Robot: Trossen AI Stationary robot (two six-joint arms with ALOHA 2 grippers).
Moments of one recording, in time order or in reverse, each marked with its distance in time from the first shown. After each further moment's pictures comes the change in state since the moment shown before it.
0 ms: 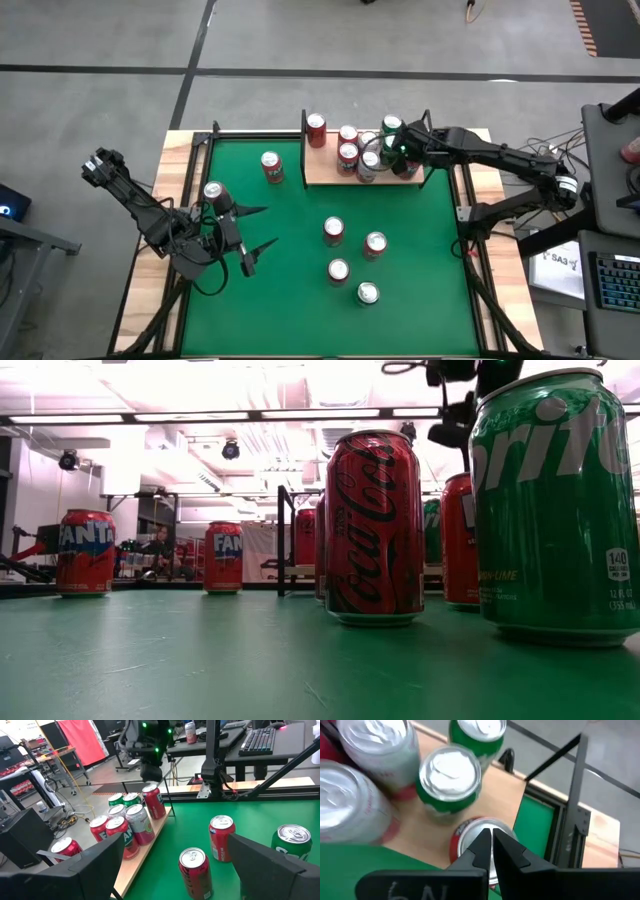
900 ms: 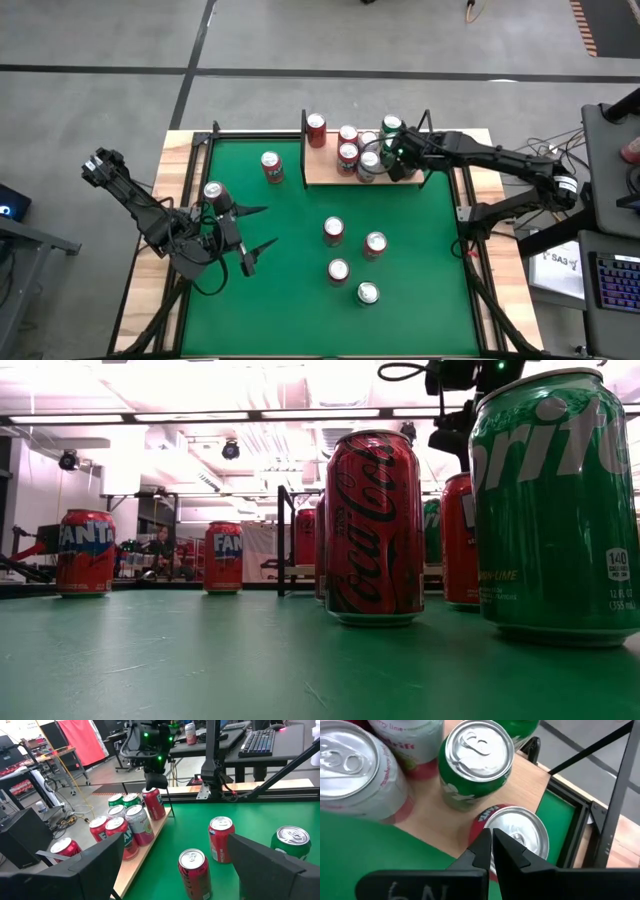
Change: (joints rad) left arm 0.000 0.000 0.002 0.005 0.000 0.000; right arm -0.006 0.000 -0.077 0.080 -0.090 -0.087
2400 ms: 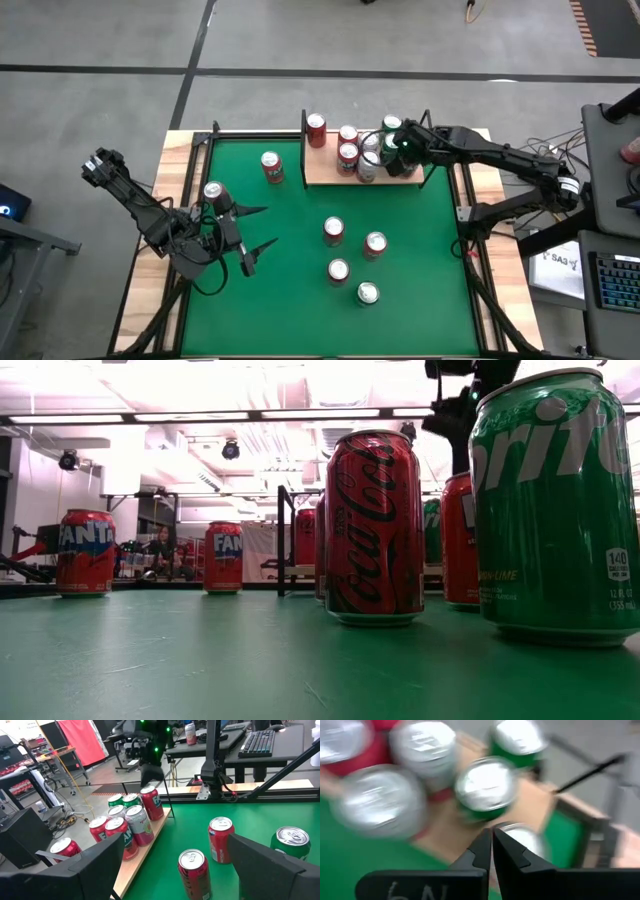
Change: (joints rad) left arm 0.000 0.000 0.000 0.003 0.000 0.000; right arm -0.004 -0.018 0.072 0.024 -0.067 -0.036
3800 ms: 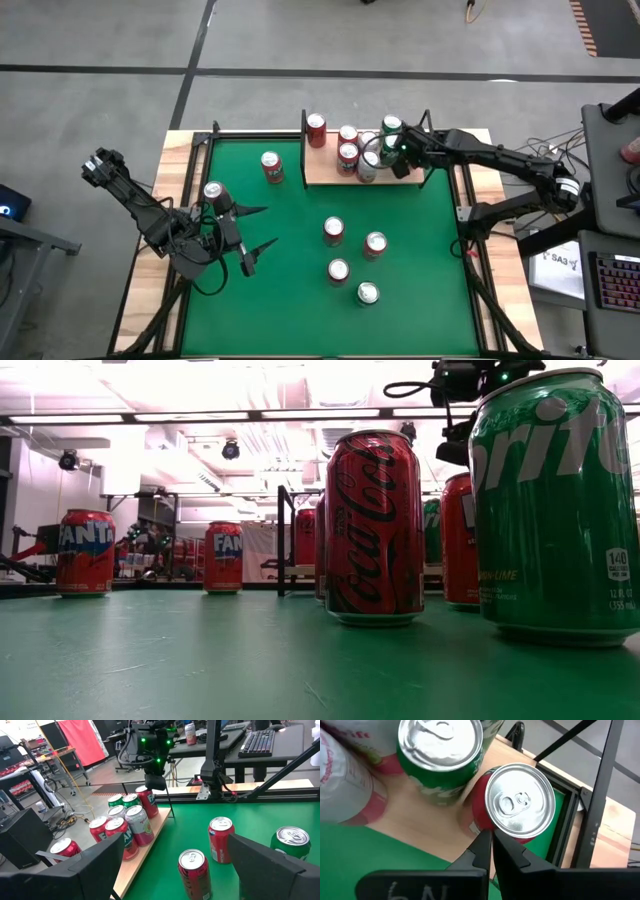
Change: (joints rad) left arm 0.000 0.000 0.000 0.001 0.000 0.003; right arm -0.064 0.000 -0.112 -0.033 0.062 0.041
